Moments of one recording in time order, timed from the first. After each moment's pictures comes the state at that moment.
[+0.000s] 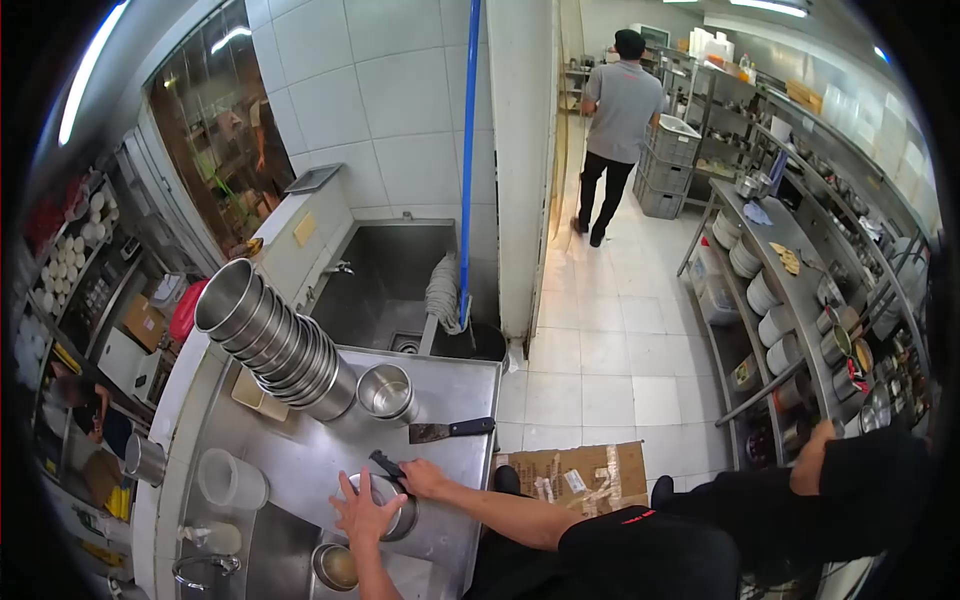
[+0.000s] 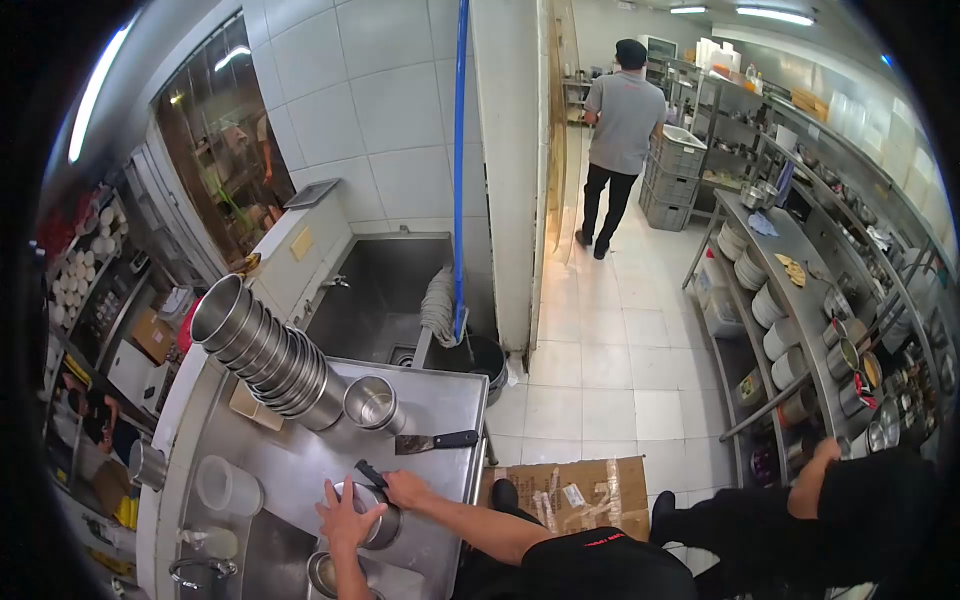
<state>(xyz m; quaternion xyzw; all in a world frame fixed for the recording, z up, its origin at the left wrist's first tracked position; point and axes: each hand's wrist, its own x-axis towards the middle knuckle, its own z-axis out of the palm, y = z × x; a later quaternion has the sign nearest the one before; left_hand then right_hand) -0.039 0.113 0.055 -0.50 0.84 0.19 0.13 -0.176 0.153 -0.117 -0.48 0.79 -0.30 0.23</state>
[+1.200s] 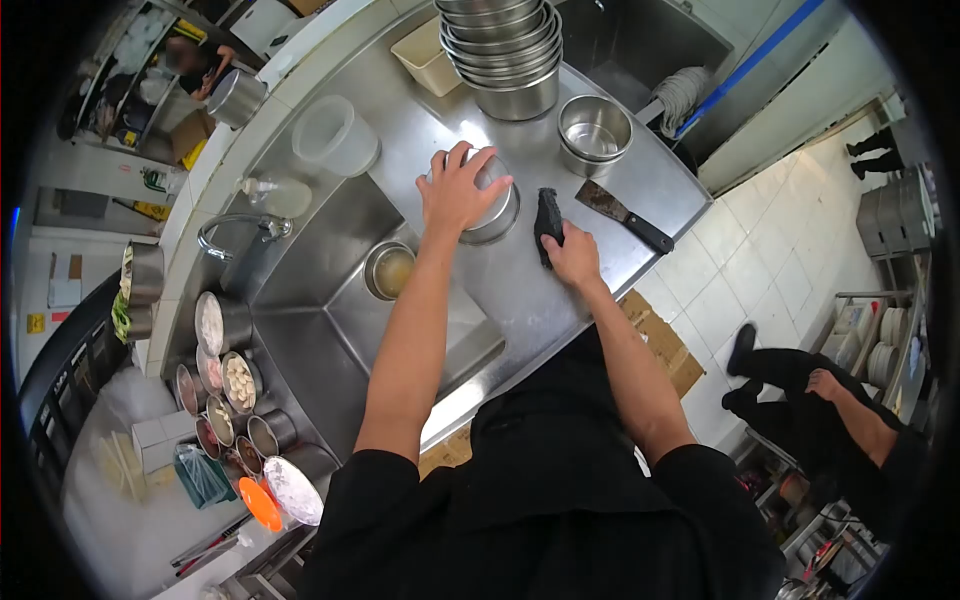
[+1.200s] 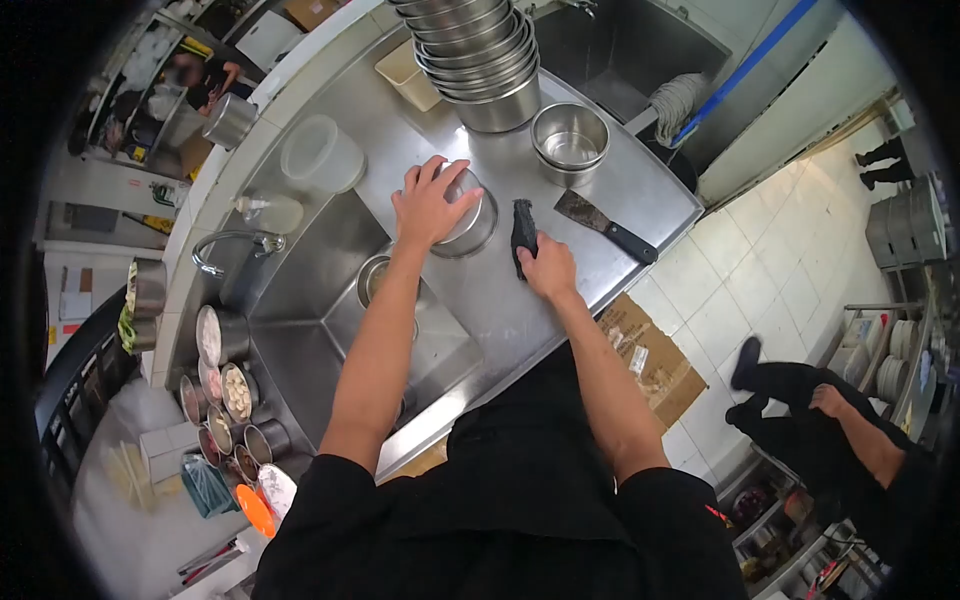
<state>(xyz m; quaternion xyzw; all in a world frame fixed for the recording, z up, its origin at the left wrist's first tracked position) -0.033 0.028 -0.008 -0.49 0.86 0.10 -0.12 -0.184 0.180 -0.093 -0.45 0.80 -0.30 0.27</state>
